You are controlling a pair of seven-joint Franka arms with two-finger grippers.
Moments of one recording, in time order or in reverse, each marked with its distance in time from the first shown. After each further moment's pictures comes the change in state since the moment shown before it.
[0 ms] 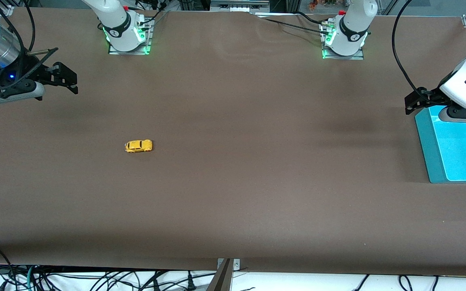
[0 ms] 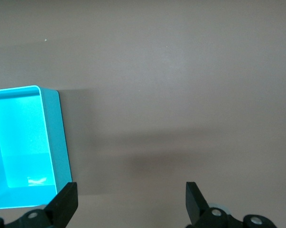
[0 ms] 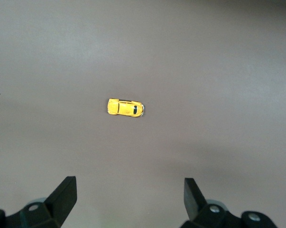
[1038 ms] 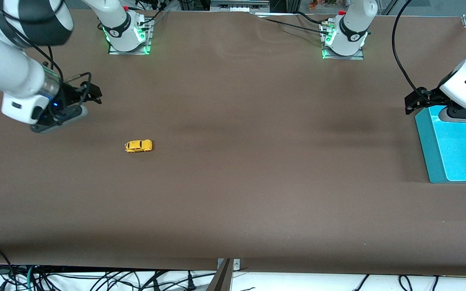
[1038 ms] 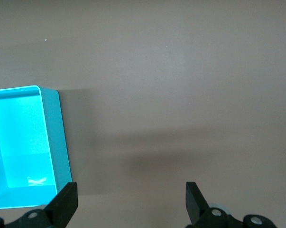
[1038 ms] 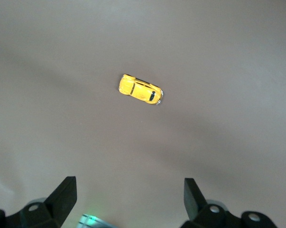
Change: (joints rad) left arm 0.000 0.000 0.000 0.000 0.000 -0.001 0.000; right arm 0.028 0.180 0.018 -0.018 0.004 0.015 -0.284
